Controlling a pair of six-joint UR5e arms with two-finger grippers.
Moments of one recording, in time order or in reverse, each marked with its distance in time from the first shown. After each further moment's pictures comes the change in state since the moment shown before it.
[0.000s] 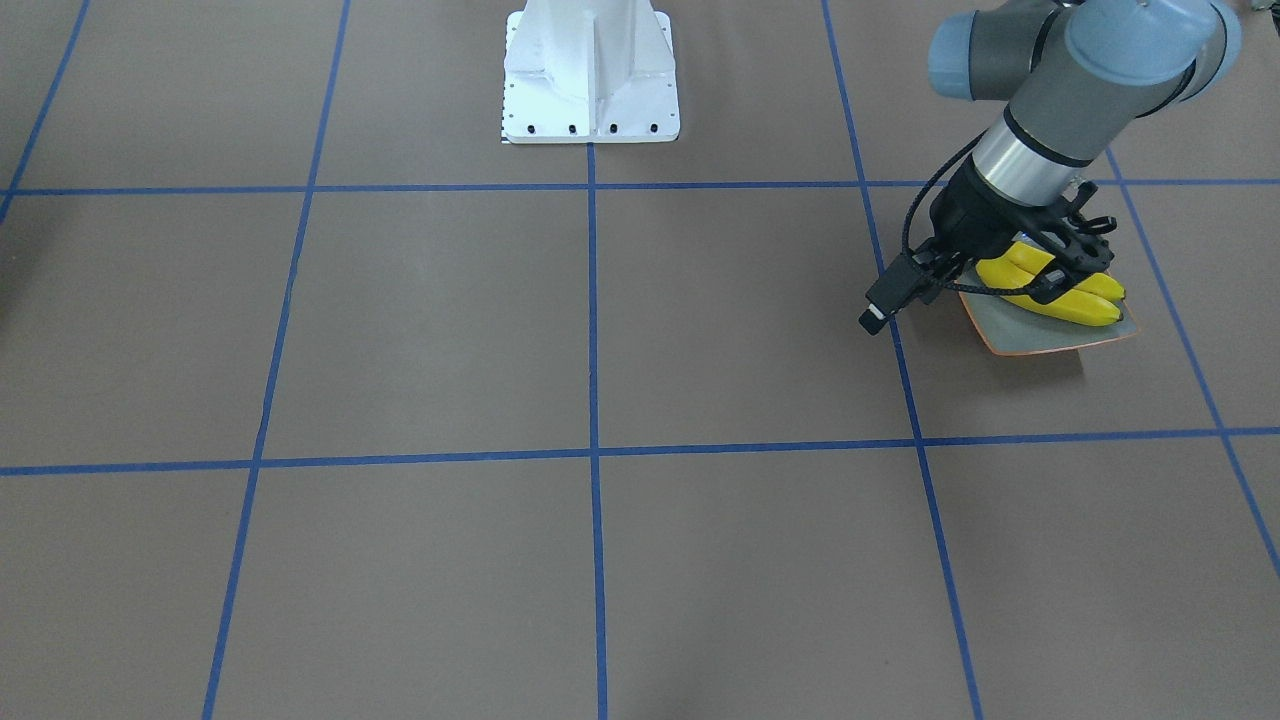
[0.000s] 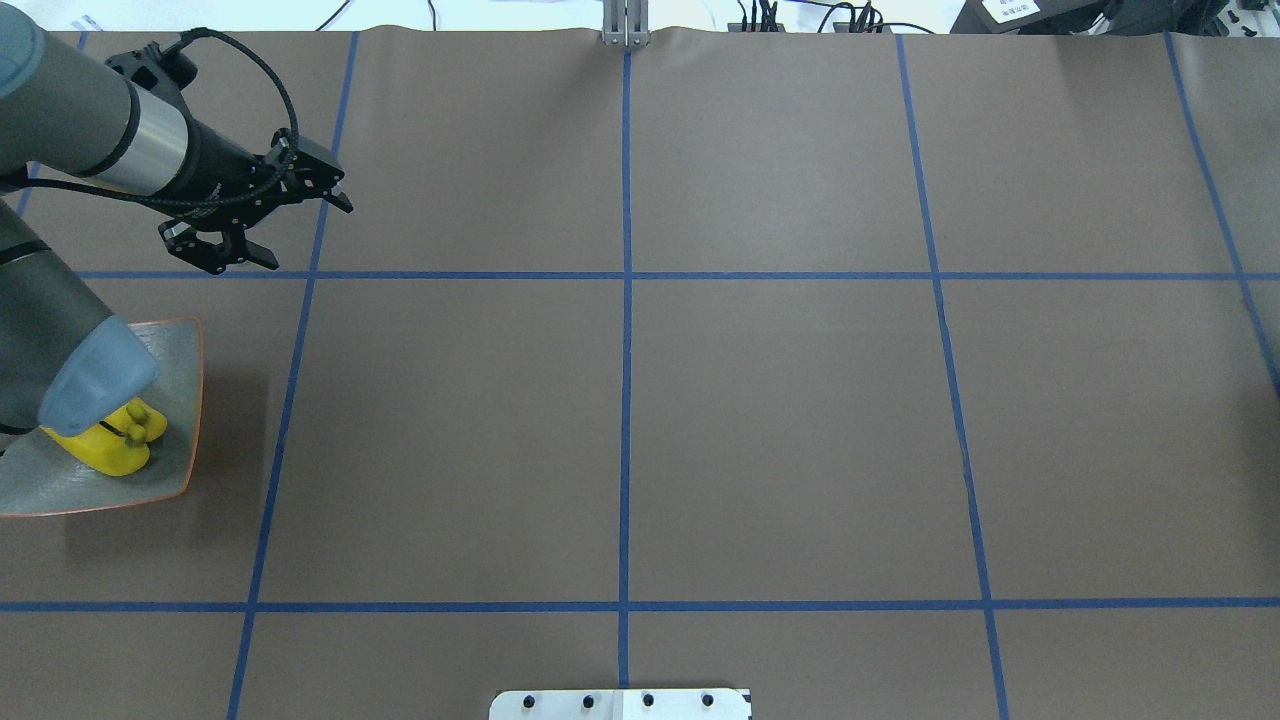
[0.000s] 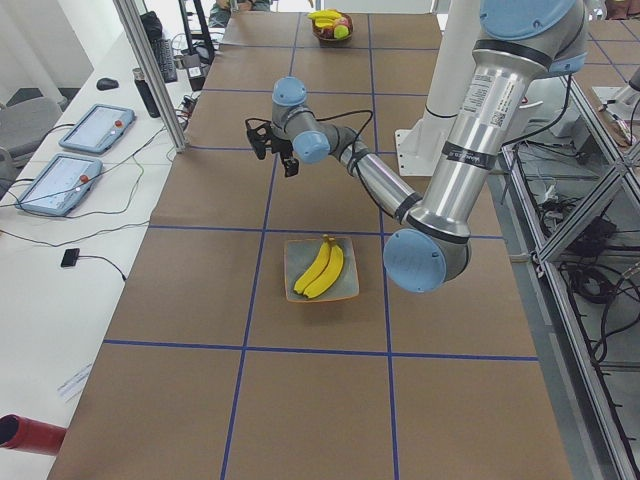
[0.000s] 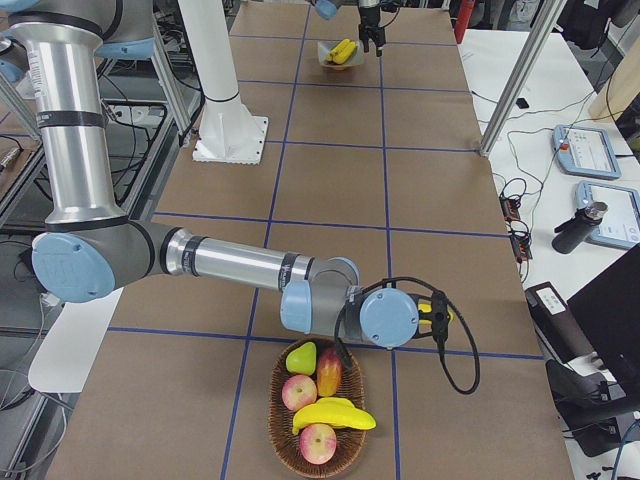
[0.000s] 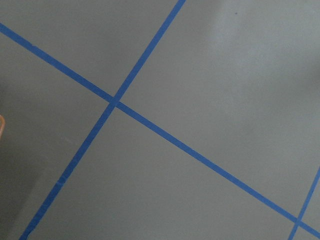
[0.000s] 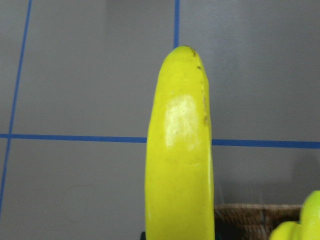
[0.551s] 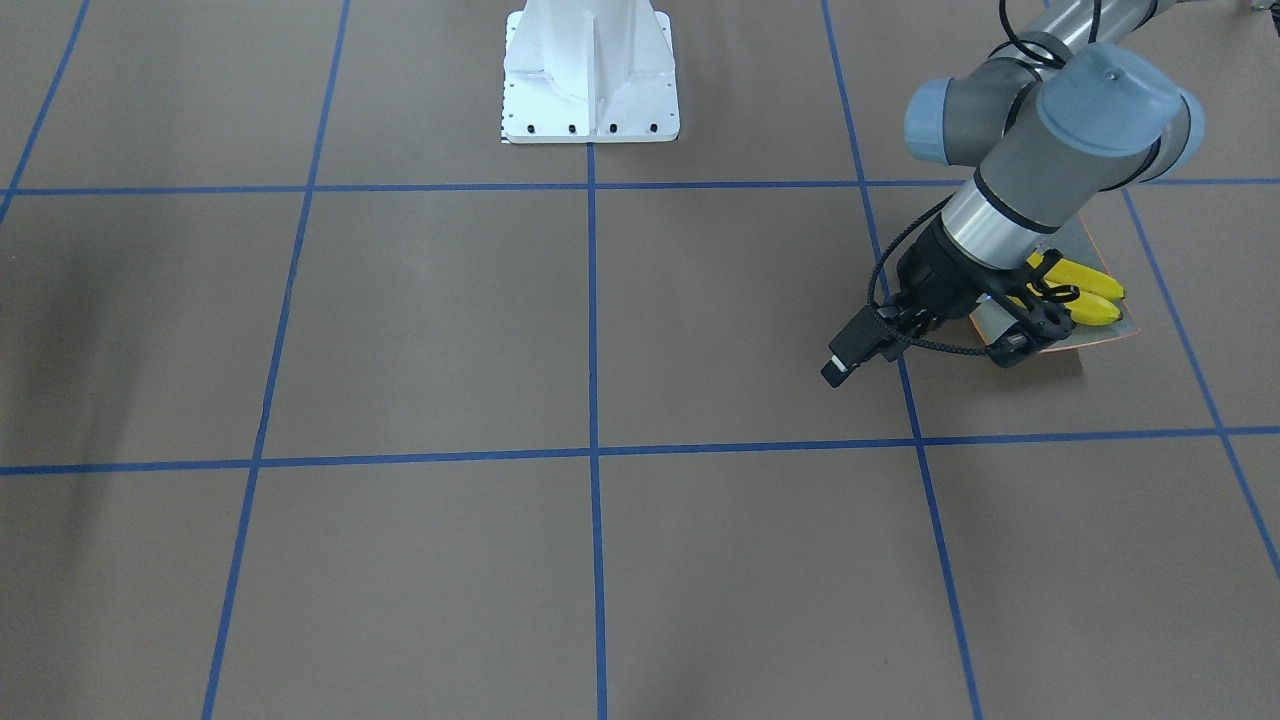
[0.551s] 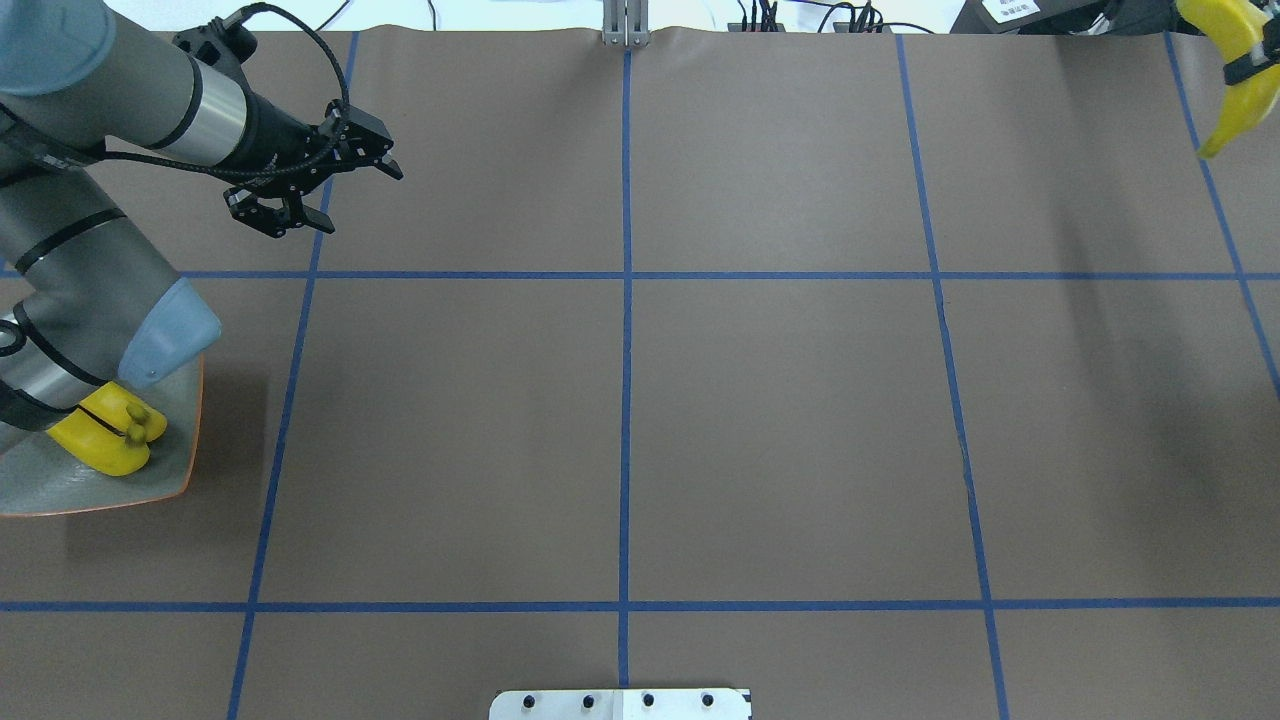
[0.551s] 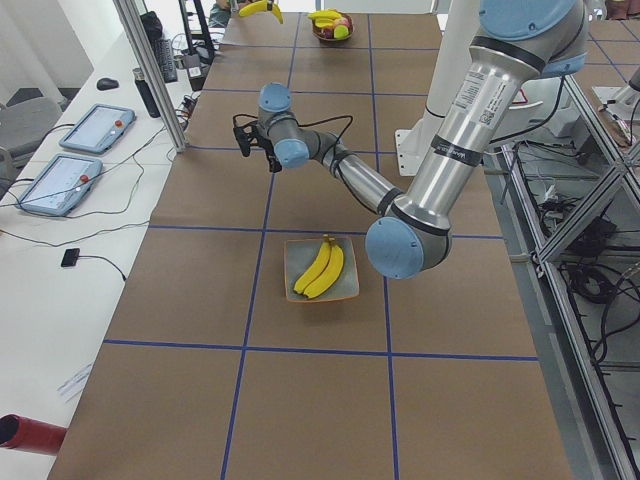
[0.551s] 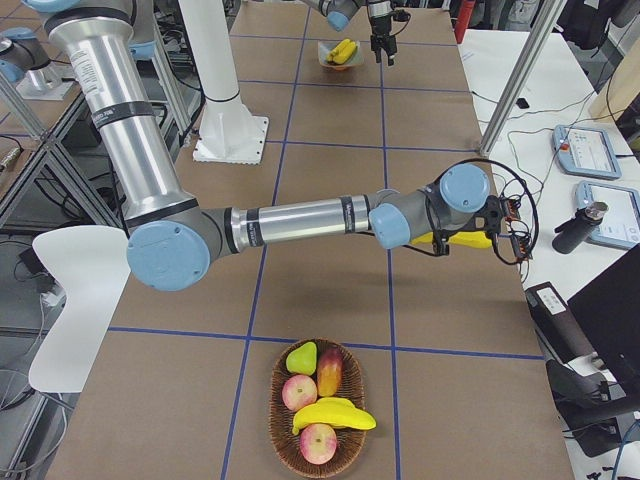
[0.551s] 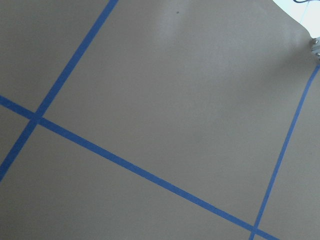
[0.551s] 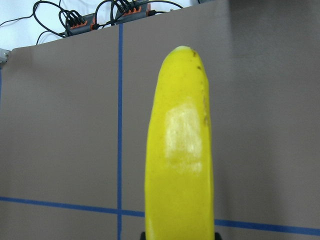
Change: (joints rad) left arm 0.000 -0.082 0.167 -0.178 0.001 -0.004; right arm -0.277 0.241 0.021 0.252 -0.191 0.624
